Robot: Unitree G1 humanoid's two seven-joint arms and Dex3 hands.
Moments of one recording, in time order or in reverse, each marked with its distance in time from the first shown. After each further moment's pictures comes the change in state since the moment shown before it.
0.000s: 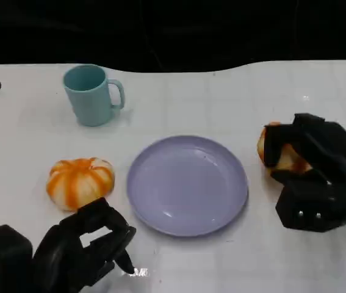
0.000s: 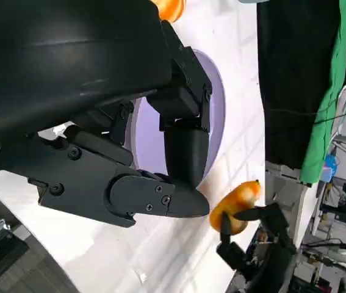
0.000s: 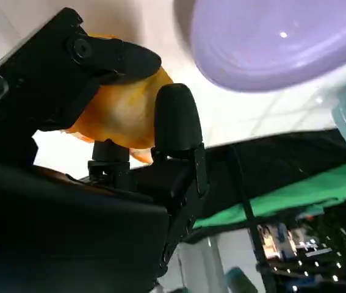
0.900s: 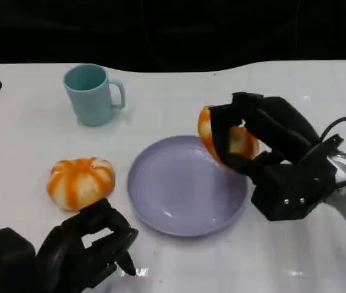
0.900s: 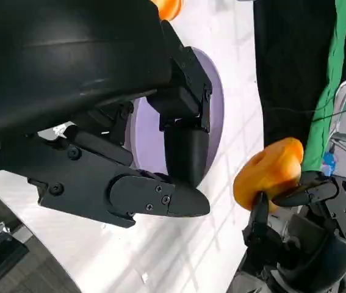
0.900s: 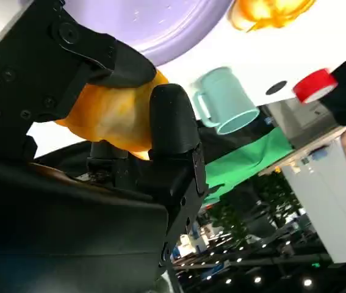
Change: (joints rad) left arm 0.010 0.000 -0.014 -0.001 0.012 -0.026 0.000; right arm -0.052 0.114 -0.022 -0.142 0.114 -0.113 0.254
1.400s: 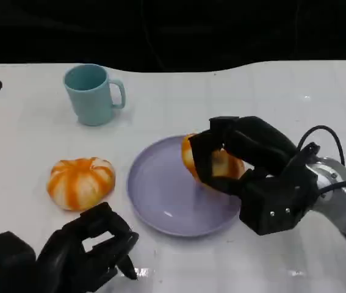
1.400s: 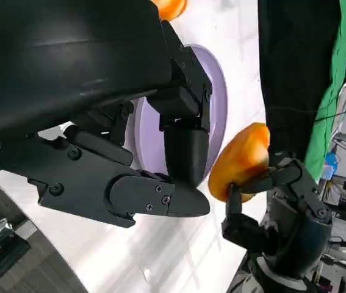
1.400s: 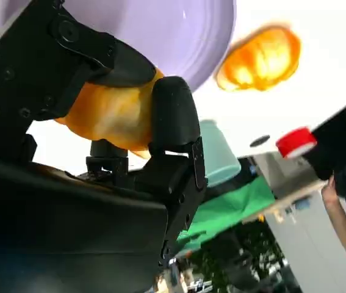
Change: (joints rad) left arm 0.018 -0.005 -0.005 -0.009 0.000 0.001 0.001; right arm -0.052 0.040 0.070 0.150 -0.026 -0.075 0.077
